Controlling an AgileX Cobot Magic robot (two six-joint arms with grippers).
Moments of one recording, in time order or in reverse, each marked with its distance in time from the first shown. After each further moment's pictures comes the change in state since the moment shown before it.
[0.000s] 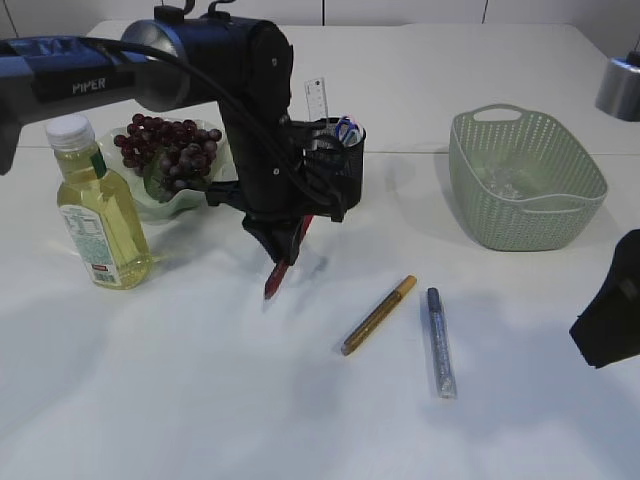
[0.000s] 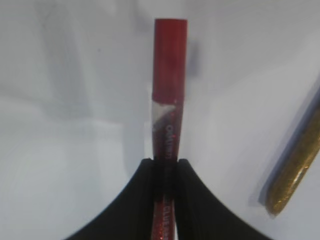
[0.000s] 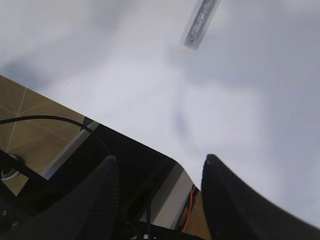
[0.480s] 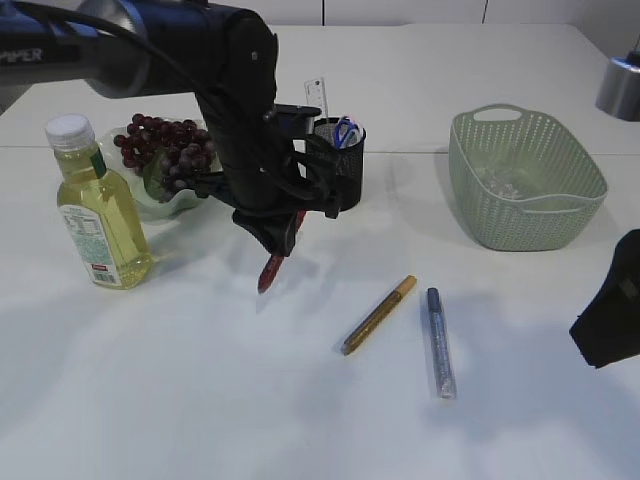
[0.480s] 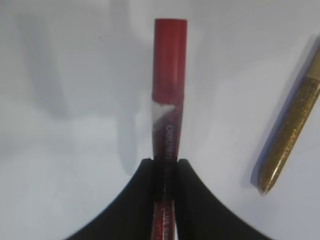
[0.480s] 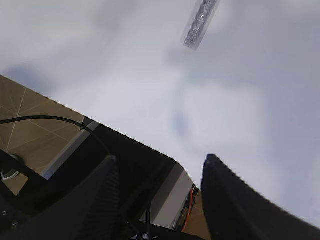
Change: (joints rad) left arm -0.025 -0.151 0.209 0.037 -0.141 -0.002; right arm 0.000 0.000 0.000 0.000 0.000 0.000
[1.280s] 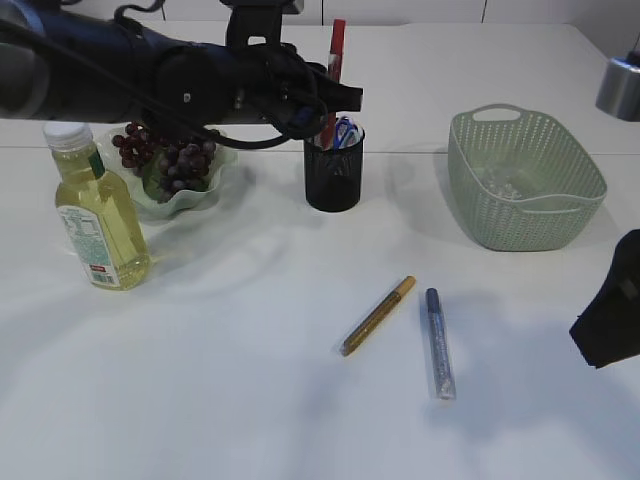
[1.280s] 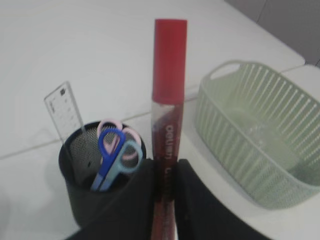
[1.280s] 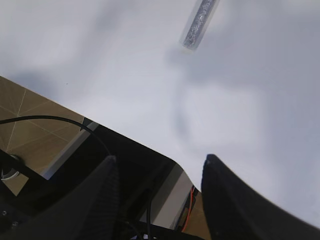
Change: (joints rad) left arm 0.004 -0.236 0.393 0.149 -1.106 -0.006; right arm 0.000 0.000 0.000 0.000 0.000 0.000
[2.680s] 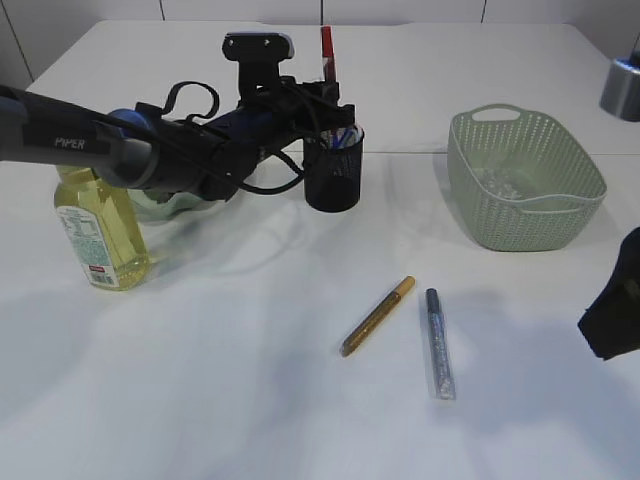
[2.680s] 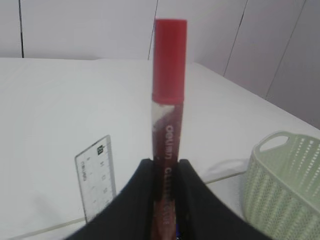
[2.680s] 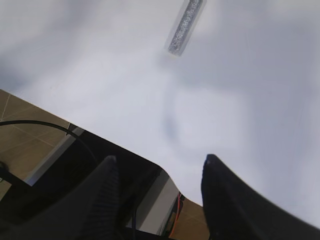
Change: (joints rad) left arm 0.095 0.378 -0.199 -0.014 -0.543 0.000; right arm 0.000 0.000 0.000 -0.046 -0.010 -0.002
